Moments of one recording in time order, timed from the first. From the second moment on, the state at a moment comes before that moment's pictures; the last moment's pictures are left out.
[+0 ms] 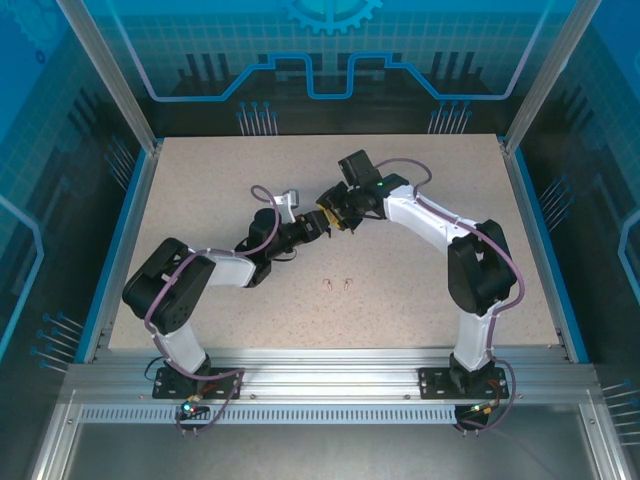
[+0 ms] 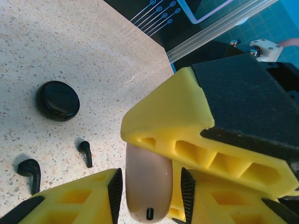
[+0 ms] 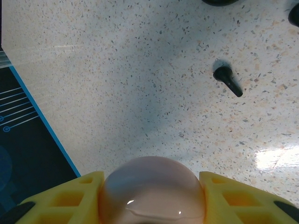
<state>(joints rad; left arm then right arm) -0.48 1.74 0.70 0.84 0.30 -0.90 0.55 1.90 1.54 -0.57 -0.27 1.31</state>
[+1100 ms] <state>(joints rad) -0.48 1.57 0.72 0.65 0.38 -0.81 0.40 1.60 1.39 -0.55 -0.26 0.98</state>
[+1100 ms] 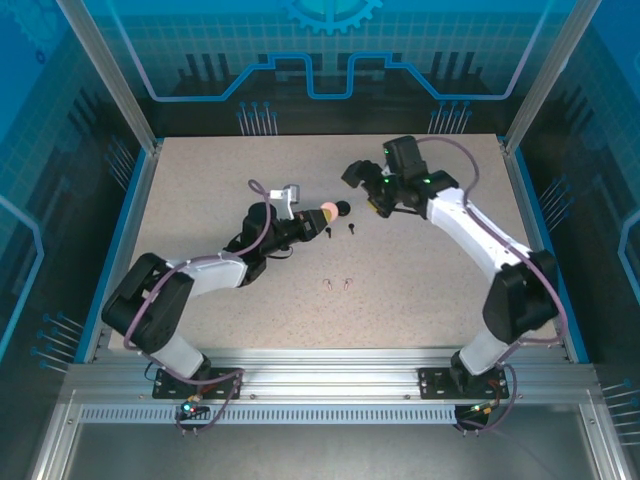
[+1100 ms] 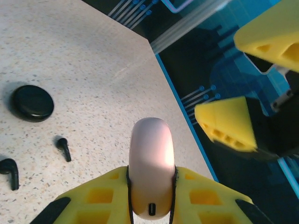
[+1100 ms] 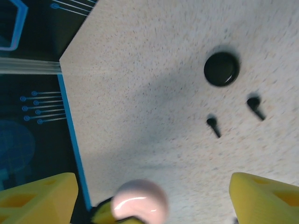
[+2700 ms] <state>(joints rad) -0.46 1.54 0.86 0.25 0.72 -0.58 0.33 1.46 0.77 0.02 -0.55 0.41</state>
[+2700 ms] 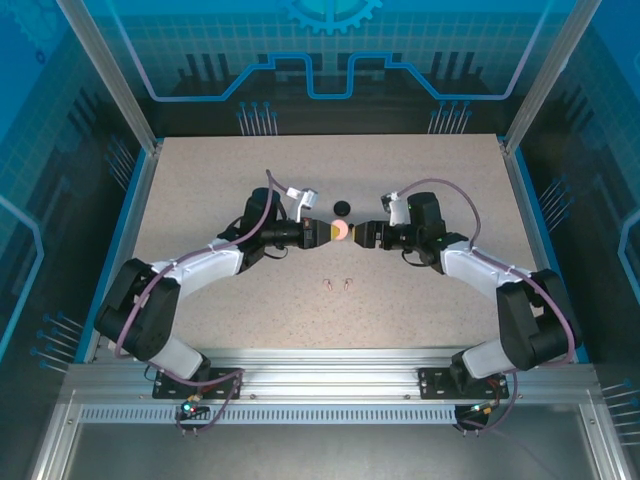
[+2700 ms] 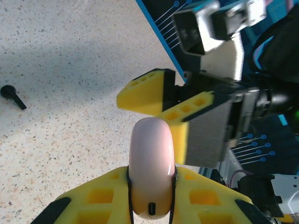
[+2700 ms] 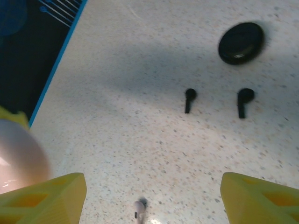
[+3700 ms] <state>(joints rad) -0.46 1.53 0.86 0.26 0.72 -0.59 0.40 1.43 0.85 0.02 -0.60 0.48</state>
